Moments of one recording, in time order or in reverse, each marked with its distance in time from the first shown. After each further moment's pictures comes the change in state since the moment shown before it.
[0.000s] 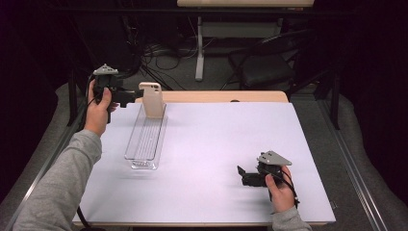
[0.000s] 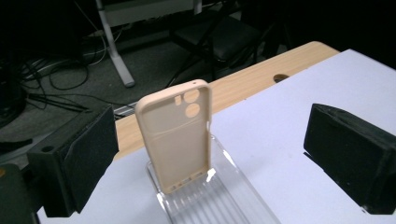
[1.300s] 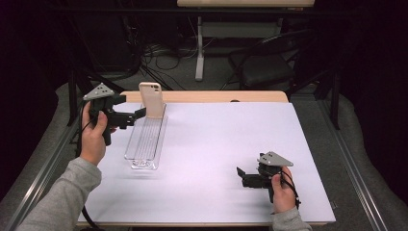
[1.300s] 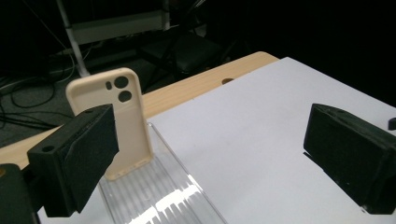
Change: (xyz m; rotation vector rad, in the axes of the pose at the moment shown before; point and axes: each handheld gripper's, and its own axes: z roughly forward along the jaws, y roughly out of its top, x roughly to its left) left arm -0.057 -0.037 -0.048 -0.085 -0.108 0.014; right arm 0.002 0.001 -0.004 -0.014 0.040 0.006
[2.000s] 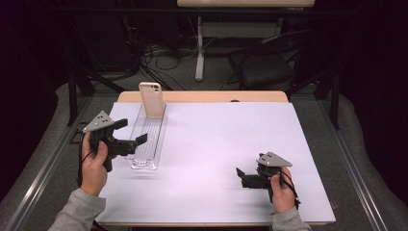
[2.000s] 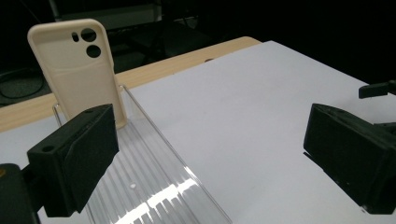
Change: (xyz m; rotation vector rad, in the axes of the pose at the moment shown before) left arm -0.036 -0.057 -0.020 -0.002 -0.015 -0.005; right arm 0.002 -0.001 0.000 0.007 -0.001 -0.019
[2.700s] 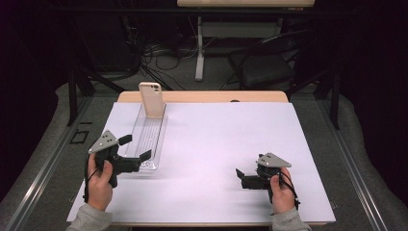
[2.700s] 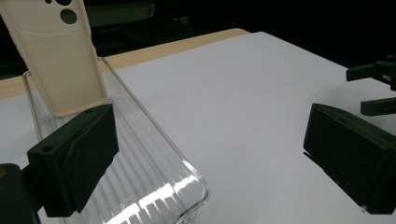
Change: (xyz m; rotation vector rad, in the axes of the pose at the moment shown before) left arm -0.016 -0.044 0.001 -0.019 -0.021 -0.011; right arm 0.000 -0.002 0.001 0.006 0.005 -0.009
